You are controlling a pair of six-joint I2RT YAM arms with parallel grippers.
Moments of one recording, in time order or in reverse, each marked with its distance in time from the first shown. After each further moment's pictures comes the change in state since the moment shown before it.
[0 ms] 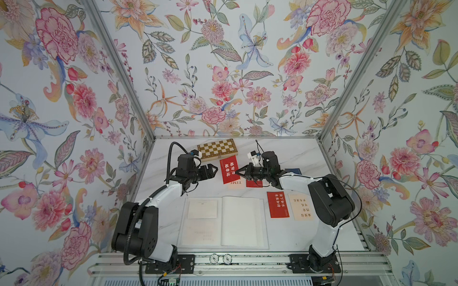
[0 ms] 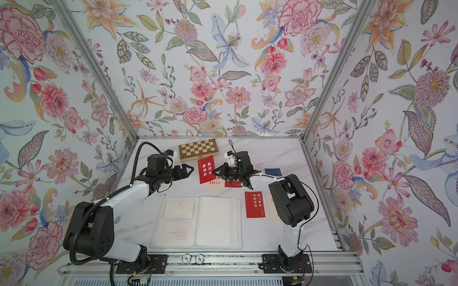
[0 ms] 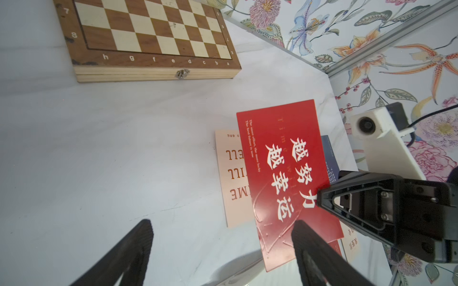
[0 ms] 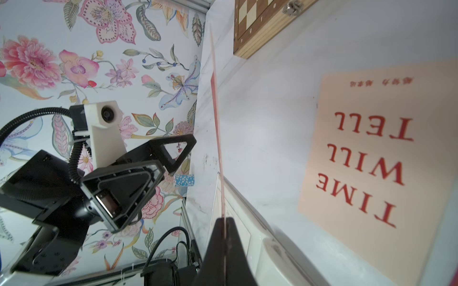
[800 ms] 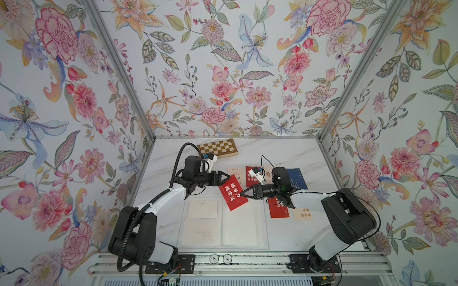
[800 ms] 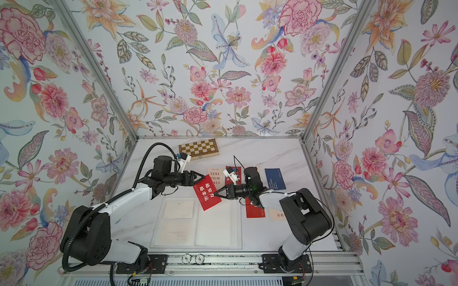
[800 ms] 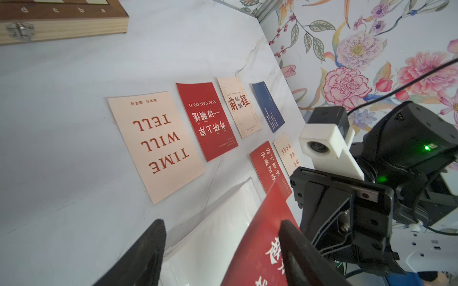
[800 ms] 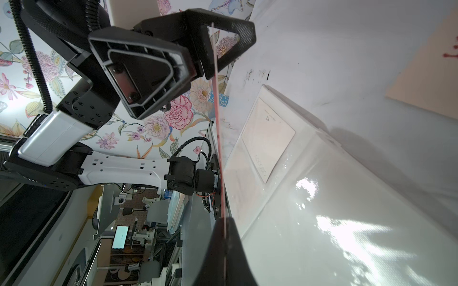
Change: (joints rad) left arm -0.124 -0.043 -0.007 -0.023 0.230 0.086; right arm 0.015 -0.210 -0.365 0.238 -0.318 -0.102
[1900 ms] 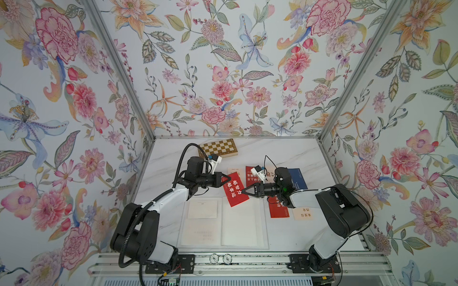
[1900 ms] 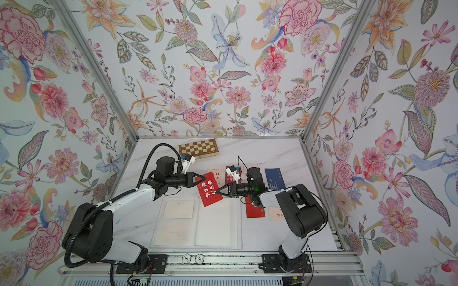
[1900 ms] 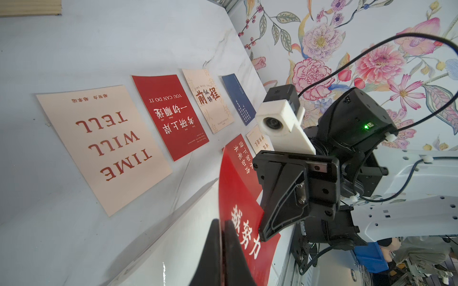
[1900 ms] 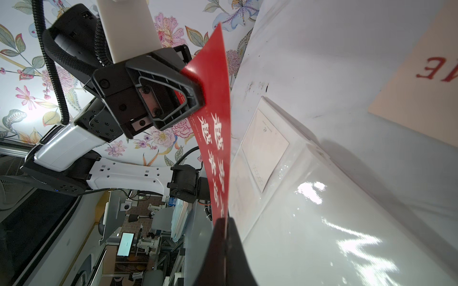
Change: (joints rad) left arm -0.025 0.026 -0.024 0.116 0.101 -0.066; right arm -0.039 0.076 -0.013 0.160 -0.028 0.078
